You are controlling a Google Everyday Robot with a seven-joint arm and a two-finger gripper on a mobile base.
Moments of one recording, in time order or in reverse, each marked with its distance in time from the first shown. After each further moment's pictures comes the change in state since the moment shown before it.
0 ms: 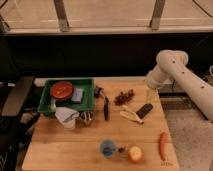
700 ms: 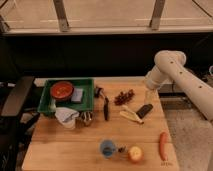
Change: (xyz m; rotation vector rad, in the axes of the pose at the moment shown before) arm -0.009 0.008 0.012 -0.036 0.004 0.093
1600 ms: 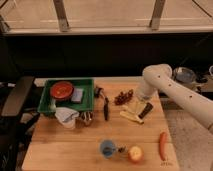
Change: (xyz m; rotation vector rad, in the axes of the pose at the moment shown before) arm -0.021 0.031 0.065 -0.013 0.028 0.154
